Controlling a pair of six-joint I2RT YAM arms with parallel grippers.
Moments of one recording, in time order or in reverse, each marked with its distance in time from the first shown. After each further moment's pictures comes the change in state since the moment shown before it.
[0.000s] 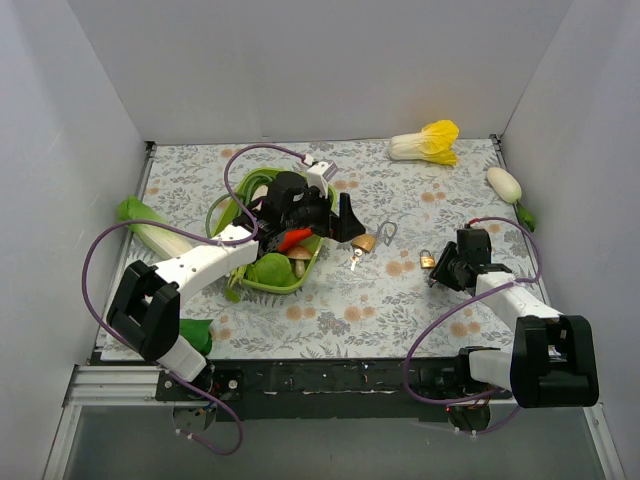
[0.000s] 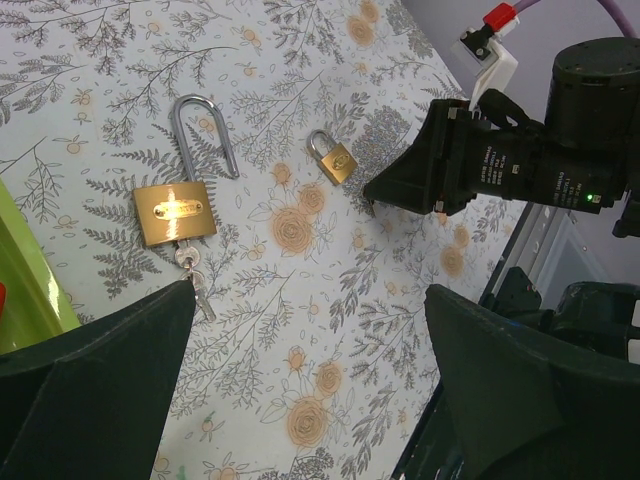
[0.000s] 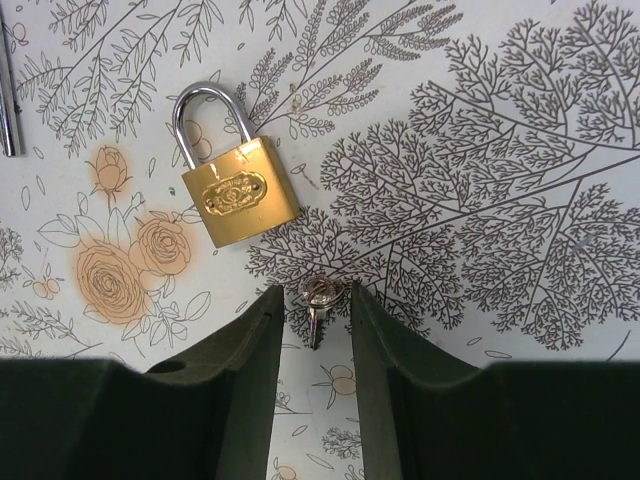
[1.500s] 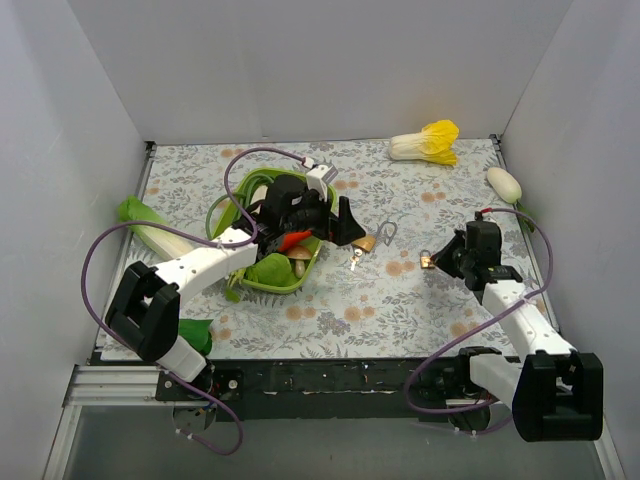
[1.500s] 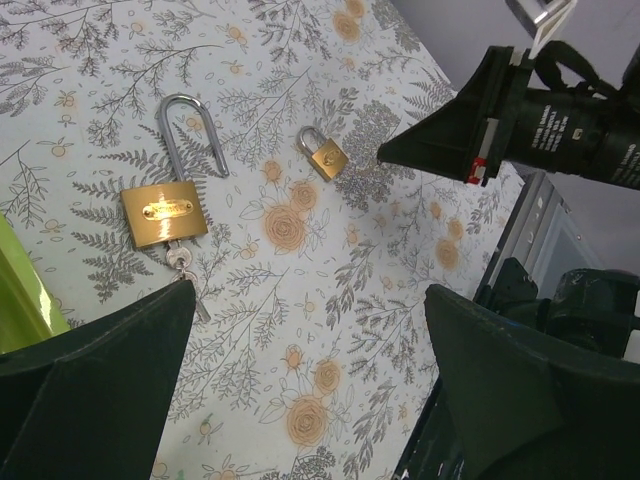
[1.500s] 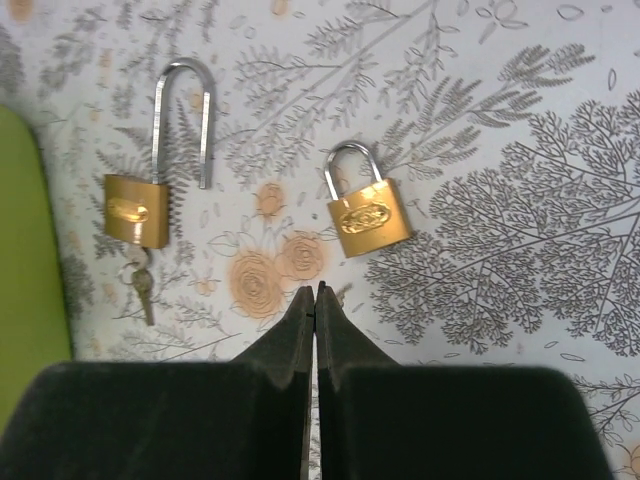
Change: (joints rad) left arm 0.000 -0.007 -0.030 0.036 0.026 0.005; right arm 0.000 -0.144 0.026 0.010 -0.050 0.116
